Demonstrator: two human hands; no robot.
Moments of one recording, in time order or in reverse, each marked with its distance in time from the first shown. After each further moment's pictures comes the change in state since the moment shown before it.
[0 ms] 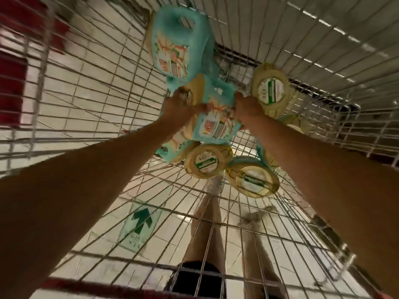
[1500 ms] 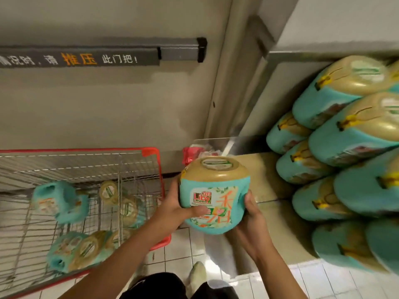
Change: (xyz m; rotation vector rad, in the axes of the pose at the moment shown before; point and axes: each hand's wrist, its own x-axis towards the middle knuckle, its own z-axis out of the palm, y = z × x) left_hand -0.577 0.194 0.342 -0.058 -0.774 0.544; right_hand -0.625 0.377 -0.305 1.824 0.364 -0.344
